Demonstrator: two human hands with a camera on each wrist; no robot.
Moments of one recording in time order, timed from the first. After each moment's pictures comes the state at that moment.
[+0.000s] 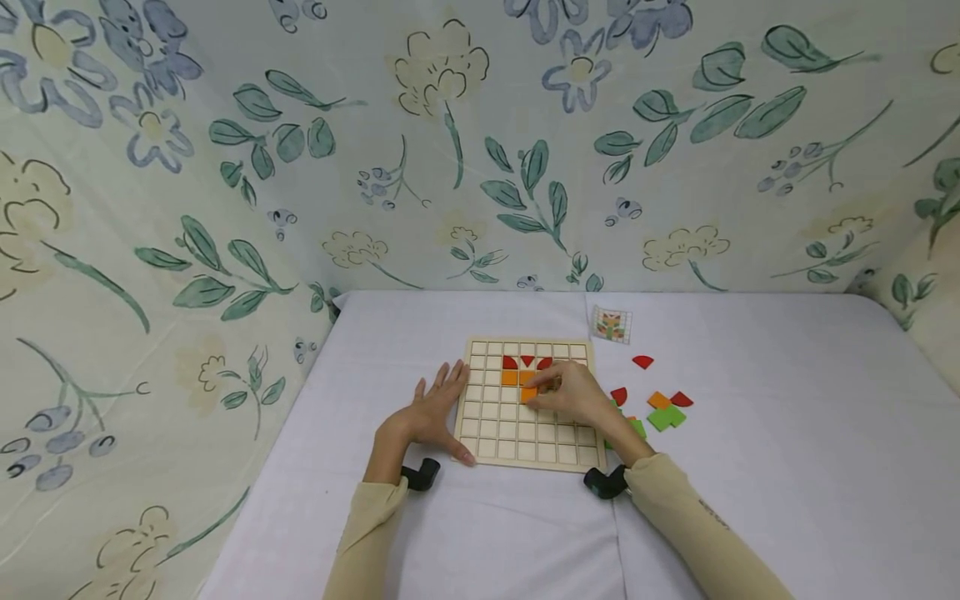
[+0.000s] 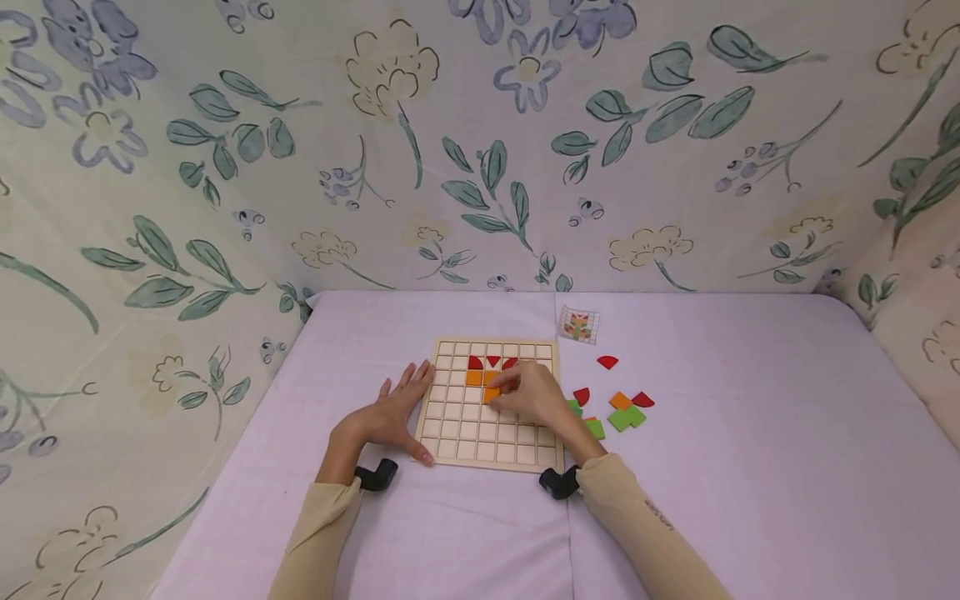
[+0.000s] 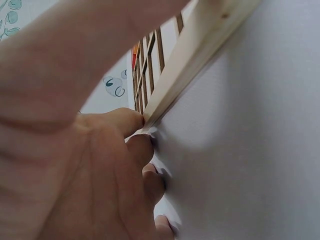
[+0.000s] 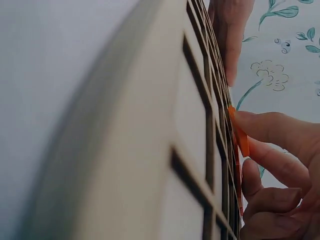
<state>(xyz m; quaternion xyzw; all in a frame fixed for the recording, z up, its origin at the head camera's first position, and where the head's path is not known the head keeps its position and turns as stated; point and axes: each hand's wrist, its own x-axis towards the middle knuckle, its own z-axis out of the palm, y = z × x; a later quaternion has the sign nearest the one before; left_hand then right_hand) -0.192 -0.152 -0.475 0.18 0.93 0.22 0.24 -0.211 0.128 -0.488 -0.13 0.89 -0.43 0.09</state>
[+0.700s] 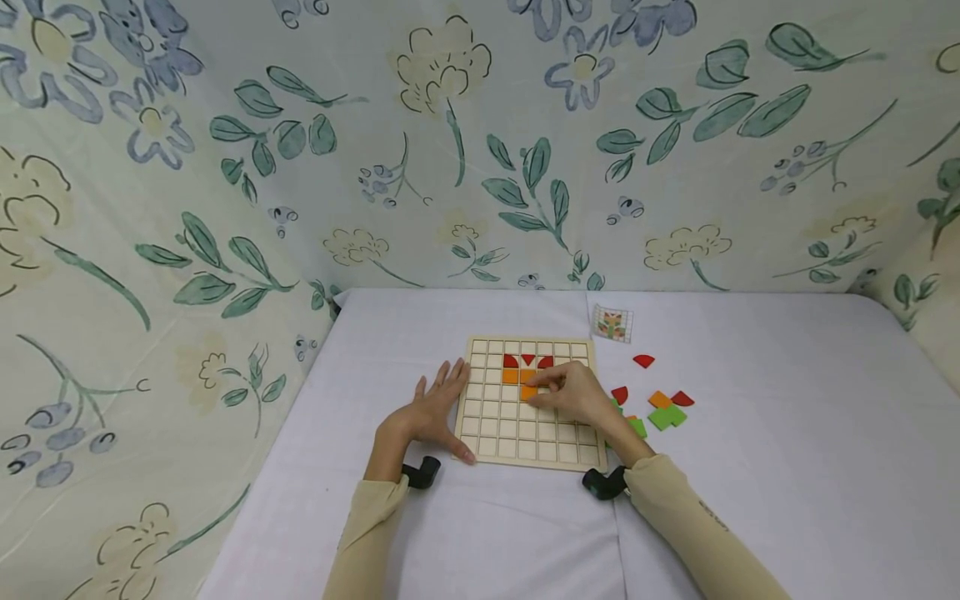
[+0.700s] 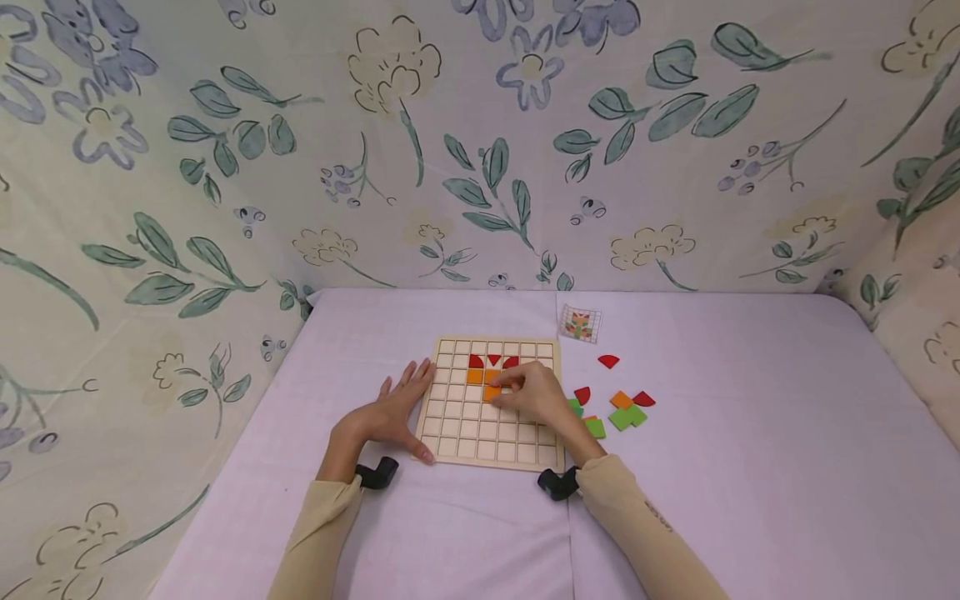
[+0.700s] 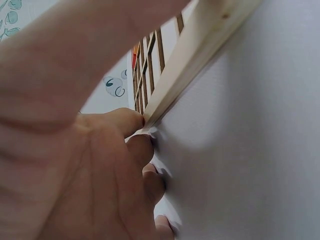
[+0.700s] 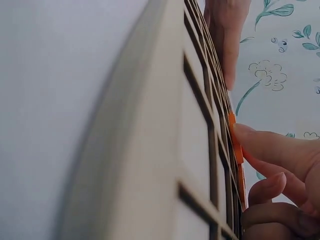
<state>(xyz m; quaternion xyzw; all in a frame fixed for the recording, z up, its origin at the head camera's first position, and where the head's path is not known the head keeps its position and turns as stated) -0.193 -0.152 -0.477 0.18 0.93 0.22 0.24 -0.209 0.128 -0.493 -0.07 0.87 -0.47 0.12</state>
